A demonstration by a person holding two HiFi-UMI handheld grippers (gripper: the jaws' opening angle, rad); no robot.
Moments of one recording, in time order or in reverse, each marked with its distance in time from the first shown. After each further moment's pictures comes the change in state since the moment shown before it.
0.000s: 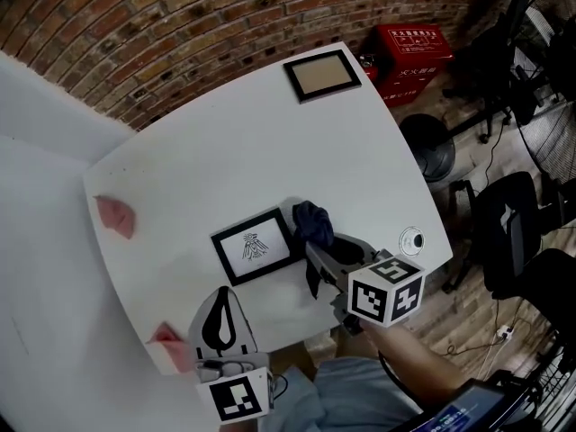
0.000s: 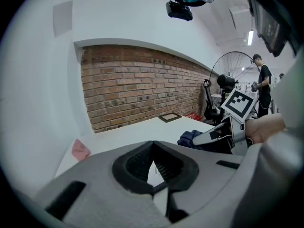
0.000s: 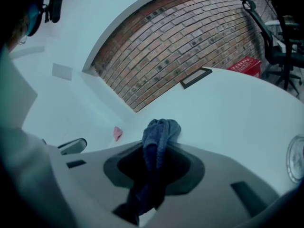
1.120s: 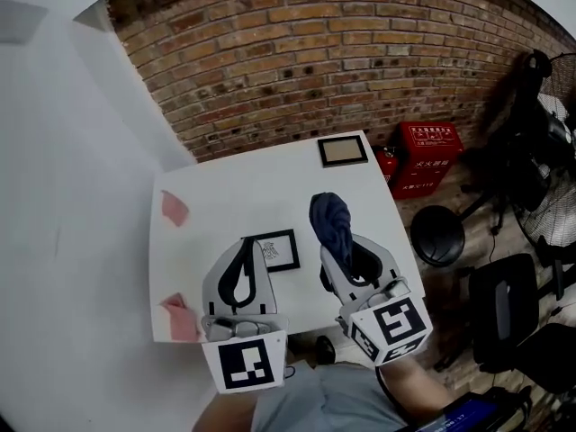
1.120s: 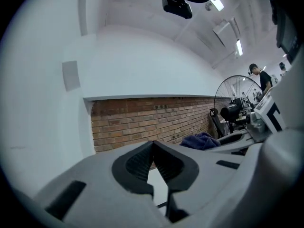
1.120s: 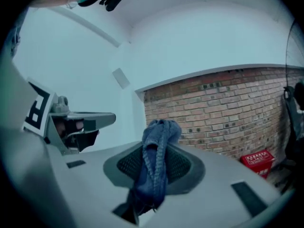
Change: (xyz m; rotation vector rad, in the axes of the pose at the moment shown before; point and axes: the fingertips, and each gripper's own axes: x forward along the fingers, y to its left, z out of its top) left arm -0.109 -0.057 0.185 0.027 -0.423 0.161; right arm -0.183 0.137 0.110 -0.664 -0.456 0.096
